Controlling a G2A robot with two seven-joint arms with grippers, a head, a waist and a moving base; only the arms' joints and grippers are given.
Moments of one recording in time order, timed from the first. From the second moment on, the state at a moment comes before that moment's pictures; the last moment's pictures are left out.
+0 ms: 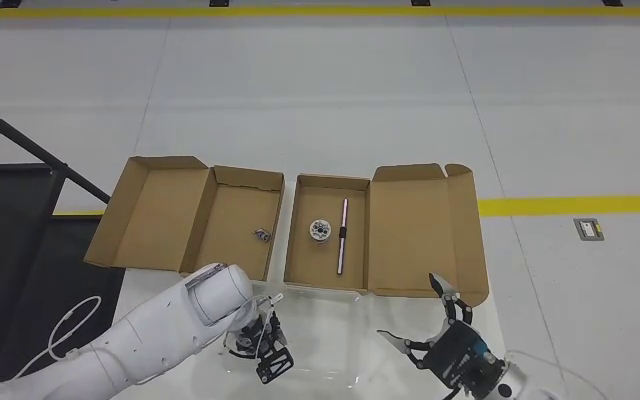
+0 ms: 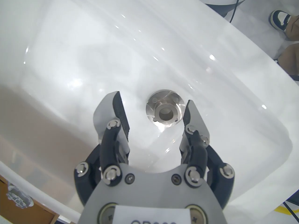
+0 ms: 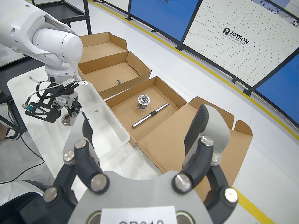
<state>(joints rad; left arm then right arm) 0.33 -0.91 -0.17 -1.36 2.63 -1.01 0.81 -1.69 -1.39 1.59 -2.35 -1.57 -0.66 0.20</state>
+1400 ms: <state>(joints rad) 0.35 -0.92 -0.17 -1.28 2.58 -1.01 0.81 -1.69 -1.39 1.59 -2.35 -1.57 -0.66 0.20</state>
